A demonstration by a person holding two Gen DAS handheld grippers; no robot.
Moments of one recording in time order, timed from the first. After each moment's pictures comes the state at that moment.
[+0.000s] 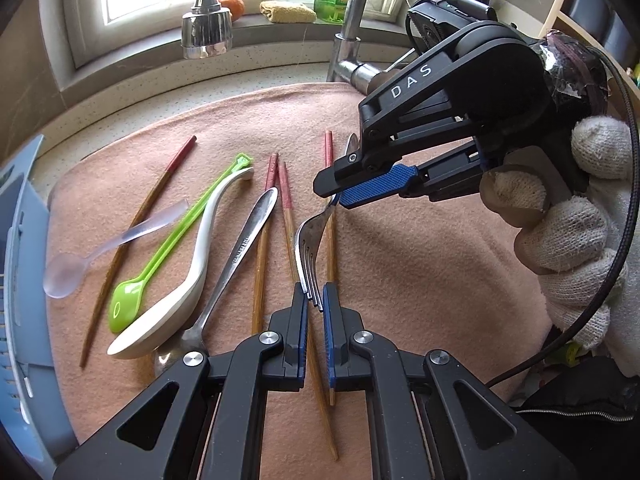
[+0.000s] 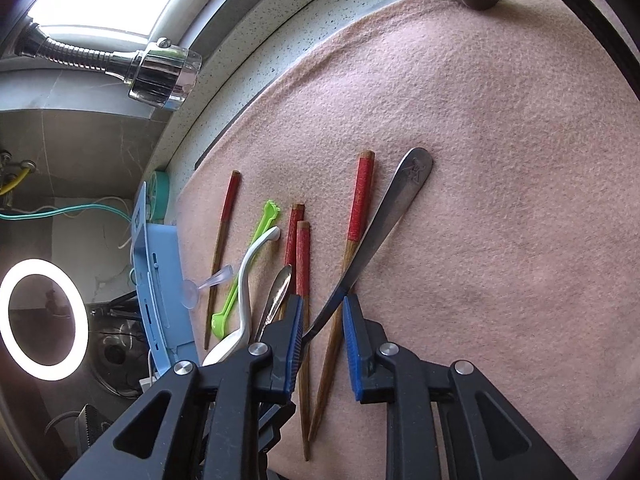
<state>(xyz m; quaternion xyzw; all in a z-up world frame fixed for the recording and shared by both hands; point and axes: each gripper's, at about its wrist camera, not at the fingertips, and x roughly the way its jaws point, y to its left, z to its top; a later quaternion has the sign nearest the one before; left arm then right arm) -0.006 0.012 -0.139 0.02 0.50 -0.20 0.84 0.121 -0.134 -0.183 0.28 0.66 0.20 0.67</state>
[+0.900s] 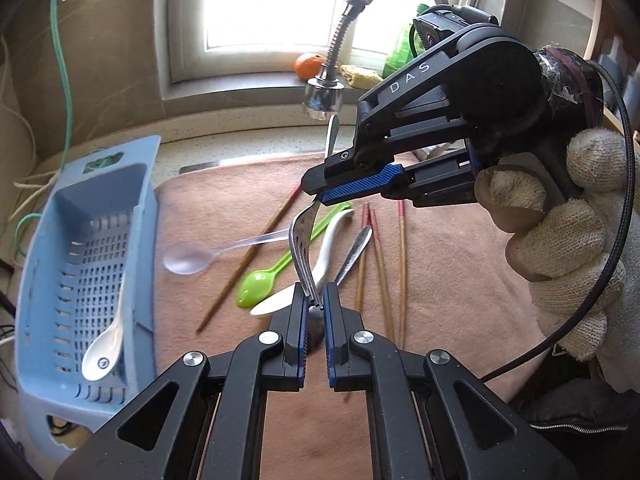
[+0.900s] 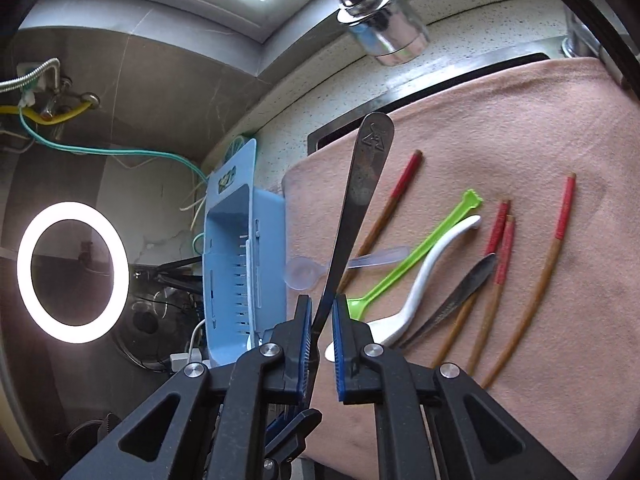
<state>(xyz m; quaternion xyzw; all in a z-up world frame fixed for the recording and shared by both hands) -0.050 0.109 -0.086 -0.03 0.43 -0.12 0.89 0.106 -0.012 -0.107 0.24 0.62 0.31 0.68</state>
